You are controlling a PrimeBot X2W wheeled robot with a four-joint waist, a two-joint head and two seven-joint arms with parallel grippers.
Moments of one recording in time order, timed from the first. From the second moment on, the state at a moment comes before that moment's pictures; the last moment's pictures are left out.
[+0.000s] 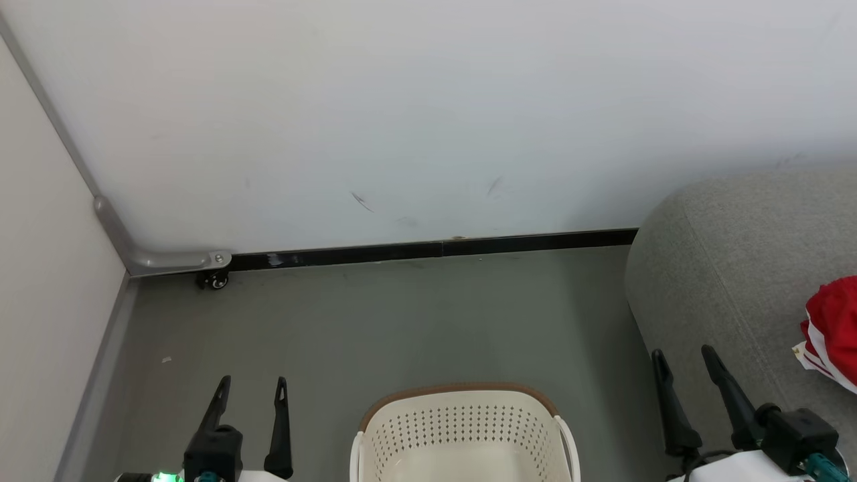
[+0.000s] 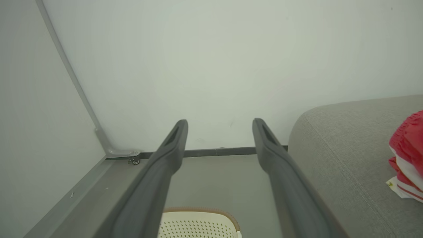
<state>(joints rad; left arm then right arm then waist) -0.02 0.20 -0.34 0.30 -0.21 0.31 -0.25 0.08 -0.04 -0.03 0.22 0.16 0.12 -0.19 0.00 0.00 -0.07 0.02</state>
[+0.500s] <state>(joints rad) 0.02 0.17 -0.33 0.35 -0.27 0.30 -0.23 0.12 -0.03 -0.05 0.30 0.23 0.12 -0.16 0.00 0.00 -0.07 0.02</state>
